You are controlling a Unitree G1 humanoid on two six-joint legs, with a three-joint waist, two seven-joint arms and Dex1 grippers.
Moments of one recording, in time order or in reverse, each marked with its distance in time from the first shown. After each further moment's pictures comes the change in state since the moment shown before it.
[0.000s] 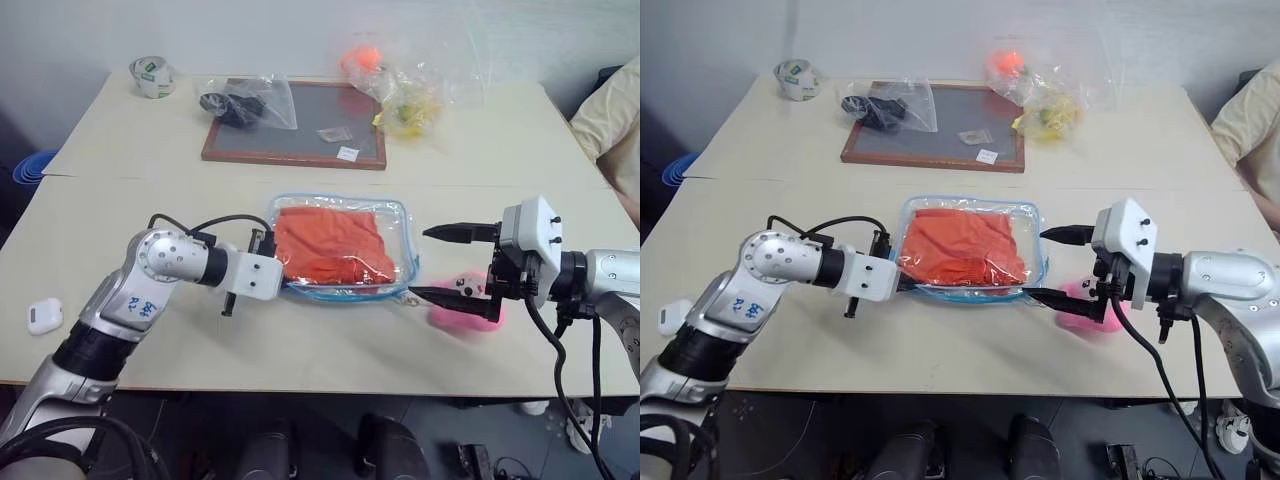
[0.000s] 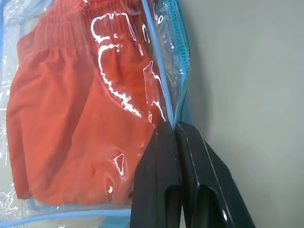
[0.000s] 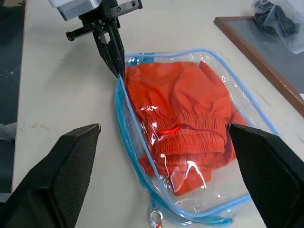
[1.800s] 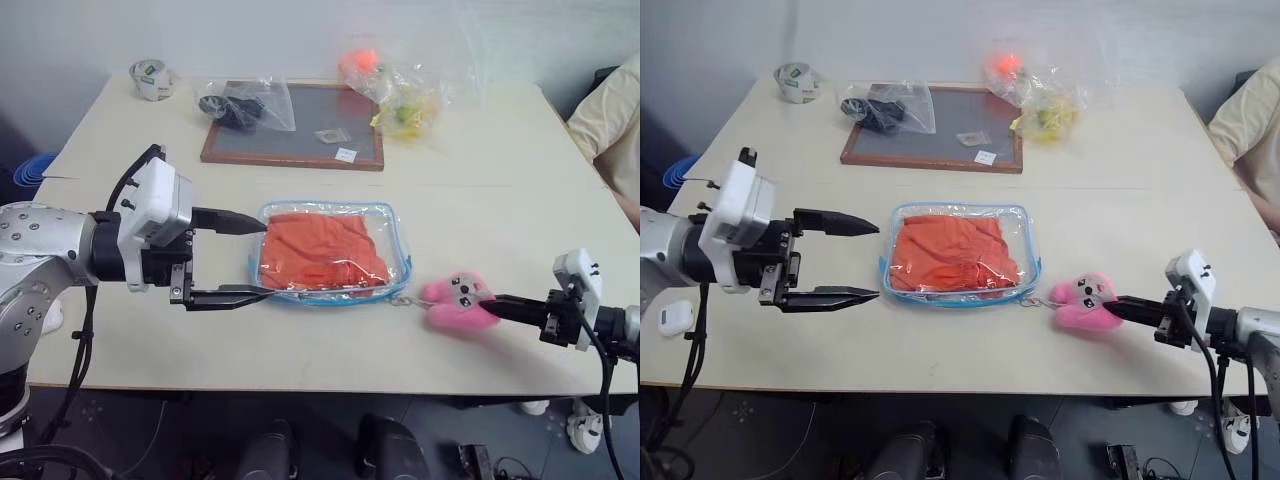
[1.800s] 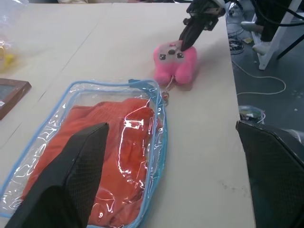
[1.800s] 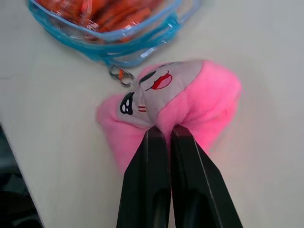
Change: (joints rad) left arm 0.090 0.193 0.506 -0.353 -0.873 0.763 0.085; right arm 0.229 -0.030 -0.164 0.397 0.028 0.037 0.178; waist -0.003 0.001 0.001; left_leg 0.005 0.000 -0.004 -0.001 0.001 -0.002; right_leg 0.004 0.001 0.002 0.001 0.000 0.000
